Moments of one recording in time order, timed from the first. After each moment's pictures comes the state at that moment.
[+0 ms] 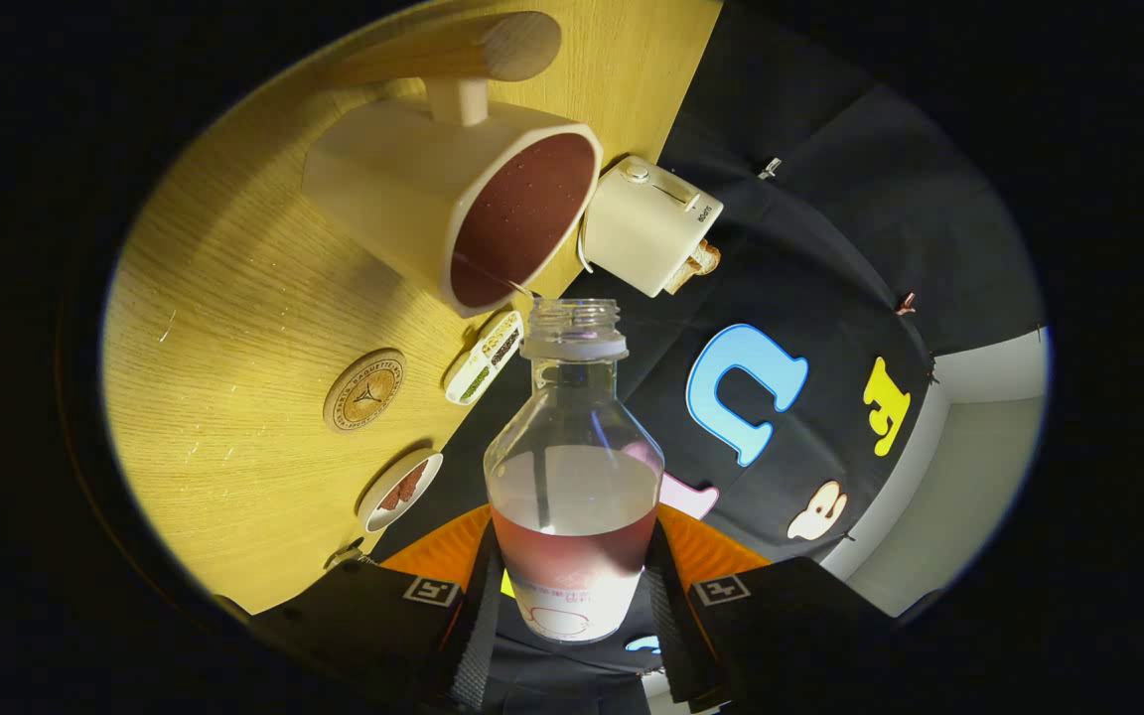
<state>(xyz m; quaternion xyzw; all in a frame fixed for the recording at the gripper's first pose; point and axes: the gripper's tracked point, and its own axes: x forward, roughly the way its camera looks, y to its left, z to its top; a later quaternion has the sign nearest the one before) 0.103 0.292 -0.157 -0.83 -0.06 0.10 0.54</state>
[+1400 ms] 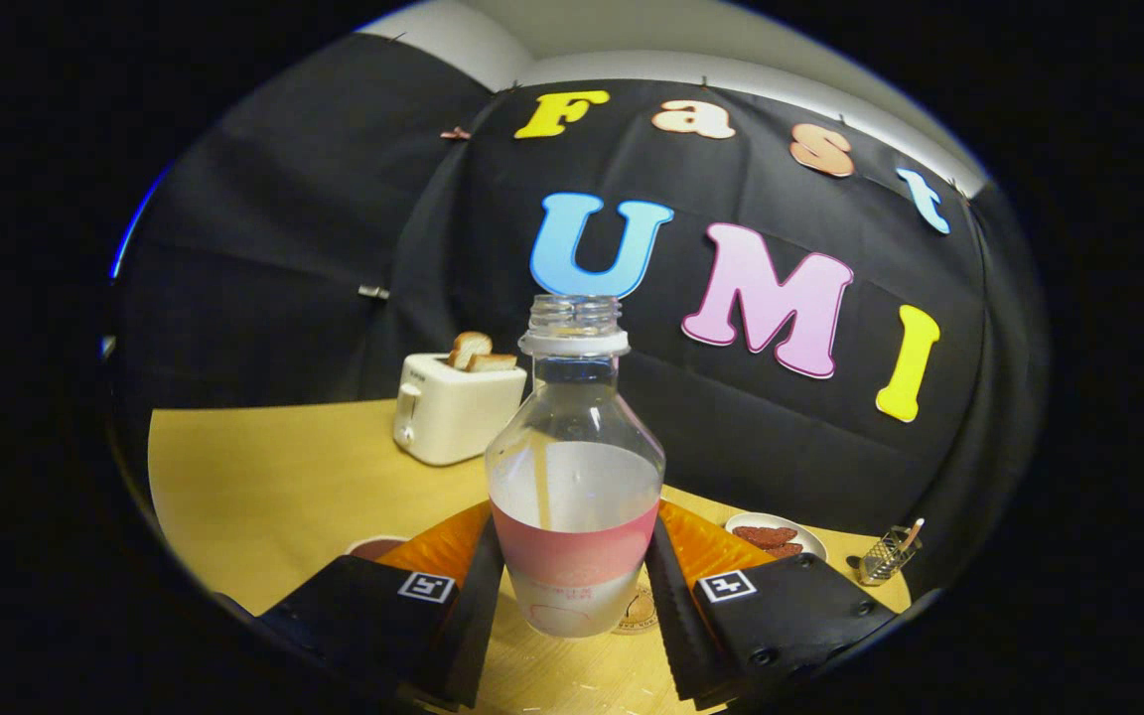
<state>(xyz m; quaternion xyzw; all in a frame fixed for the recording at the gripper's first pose) 0.118 0.299 -0.136 -0.01 0.00 0.21 0.98</state>
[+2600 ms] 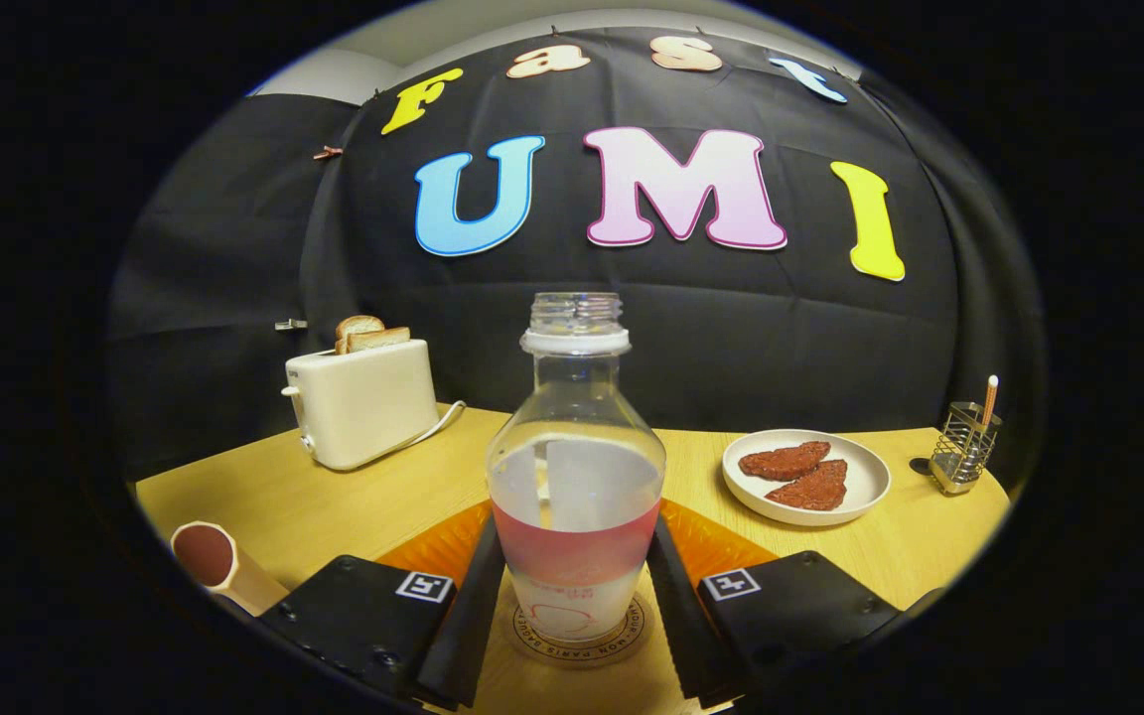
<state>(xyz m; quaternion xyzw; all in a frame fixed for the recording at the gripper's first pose) 0.224 0.258 -0.253 0.09 0.10 0.18 0.97</state>
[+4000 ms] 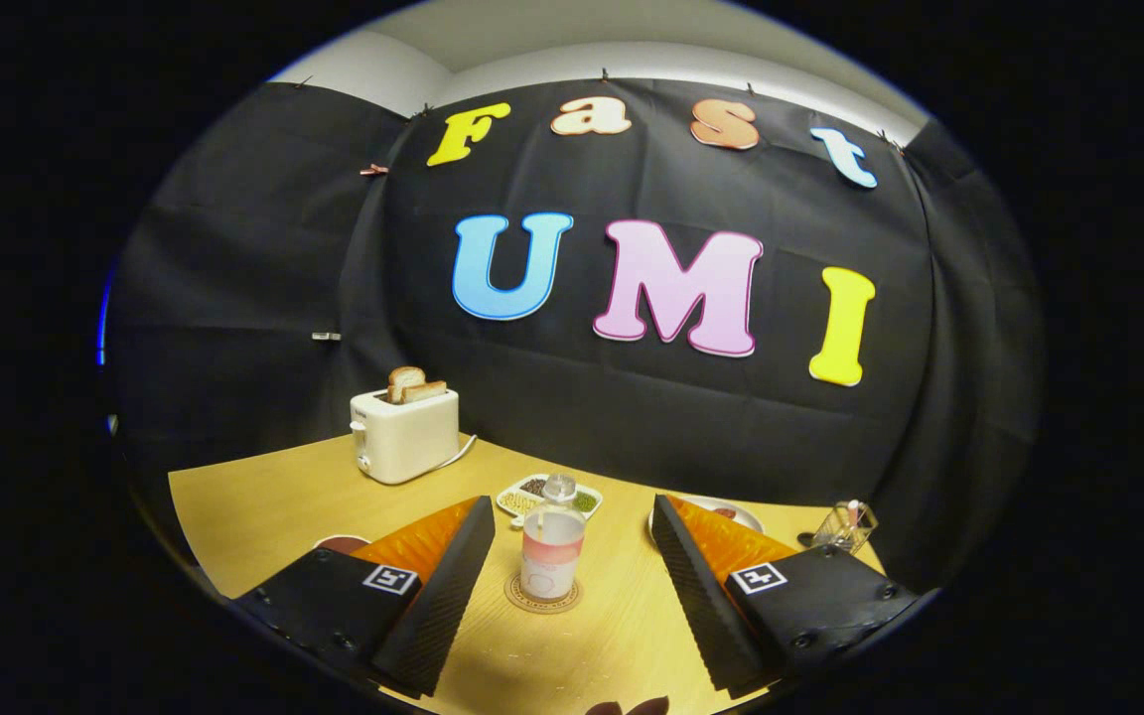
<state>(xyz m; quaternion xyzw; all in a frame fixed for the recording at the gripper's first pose) 0.090 0.158 -0.071 0.02 0.04 0.18 0.98</state>
